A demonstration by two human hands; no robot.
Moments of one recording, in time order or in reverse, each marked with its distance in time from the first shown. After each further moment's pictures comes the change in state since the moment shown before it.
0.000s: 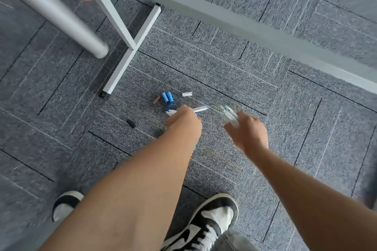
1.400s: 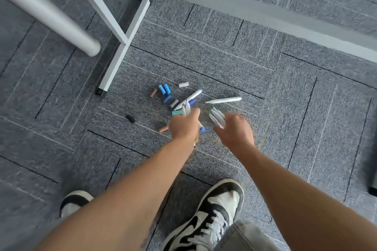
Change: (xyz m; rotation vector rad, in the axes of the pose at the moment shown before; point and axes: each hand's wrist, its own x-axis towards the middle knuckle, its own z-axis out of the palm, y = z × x) left_hand 0.000 -0.045 -0.057 0.539 -0.303 0.384; right_hand -0.032 -0.021 0.037 0.080 -0.021 0.065
